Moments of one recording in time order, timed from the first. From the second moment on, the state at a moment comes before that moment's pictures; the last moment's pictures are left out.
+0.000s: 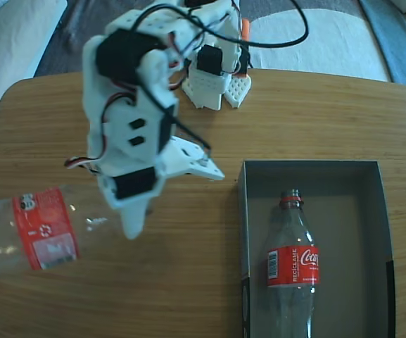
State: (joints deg) arm 17.1 85.3 68.6 74.6 -54.8
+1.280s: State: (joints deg) arm -45.5 78.8 64.1 75.8 -46.9
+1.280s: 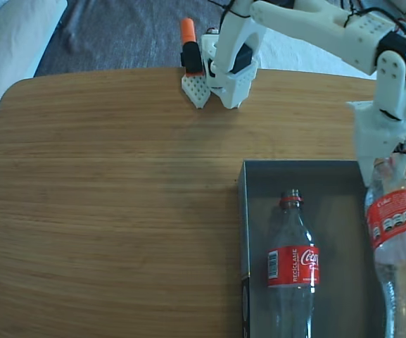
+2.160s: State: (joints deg) arm -41.8 67.8 59.7 82.0 -49.3
